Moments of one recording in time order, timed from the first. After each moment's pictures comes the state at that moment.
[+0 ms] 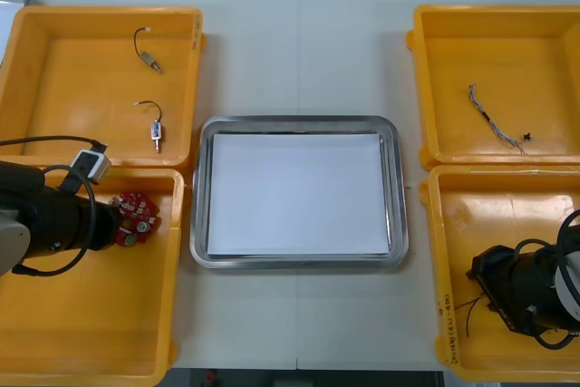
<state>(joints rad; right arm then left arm) 0.19 -0.29 -0.15 -2.15 -0.42 1.59 0.52 -0.01 0.92 -0.20 -2.03 0.70 1.13 -1.31</state>
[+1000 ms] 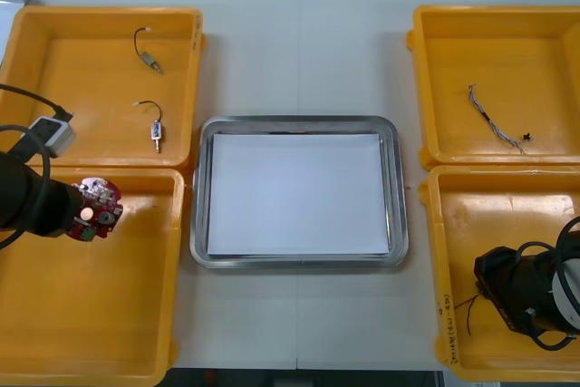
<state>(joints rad) 0.21 -0.29 -0.14 -2.13 -0.40 1.52 0.52 -0.08 0.92 0.05 -2.25 0.85 1.66 -1.31</state>
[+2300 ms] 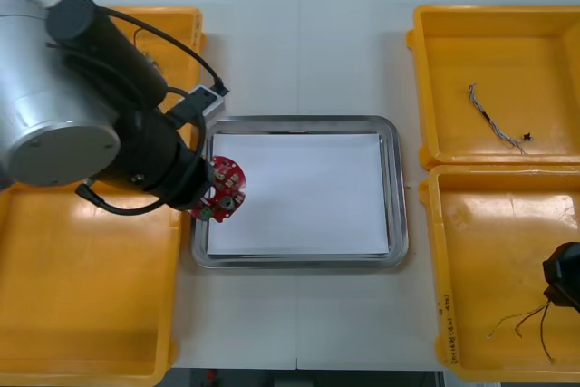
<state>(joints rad) 0.17 -0.52 -0.36 -2.35 -0.74 1.91 0.63 -0.64 0.75 -0.44 -2.21 0.86 1.79 -1.16</state>
